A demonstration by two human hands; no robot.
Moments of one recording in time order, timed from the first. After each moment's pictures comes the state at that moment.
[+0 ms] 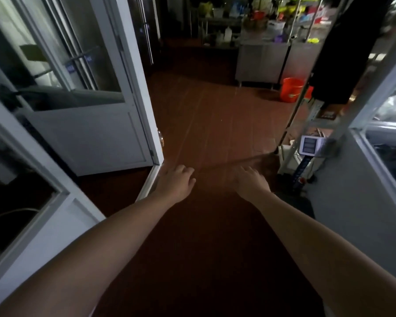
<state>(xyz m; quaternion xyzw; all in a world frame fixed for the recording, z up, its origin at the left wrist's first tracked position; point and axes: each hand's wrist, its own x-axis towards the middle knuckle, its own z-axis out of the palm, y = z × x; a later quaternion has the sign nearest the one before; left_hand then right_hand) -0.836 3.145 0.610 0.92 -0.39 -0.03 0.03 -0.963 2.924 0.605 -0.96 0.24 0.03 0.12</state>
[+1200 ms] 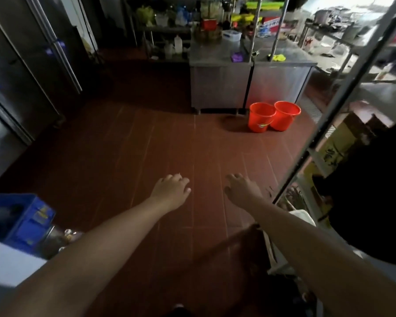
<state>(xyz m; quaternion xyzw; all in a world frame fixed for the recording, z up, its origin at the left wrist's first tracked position) -0.127 2.341 0.595 0.88 -0.48 -0.08 -0.02 -0.287 2.146 0.576 -0.95 0.28 0.03 0.11</state>
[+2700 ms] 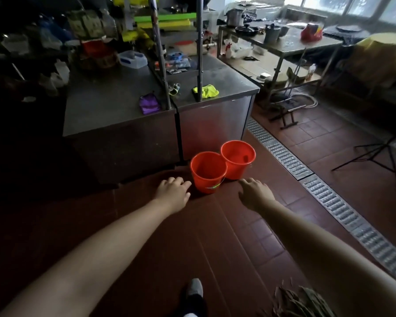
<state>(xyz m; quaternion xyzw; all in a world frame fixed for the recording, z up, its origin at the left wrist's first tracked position) 0.424 1.233 0.542 0.76 -0.65 -0.06 -0.06 0.162 1.115 0.542 -0.86 0.49 0.06 0.08</state>
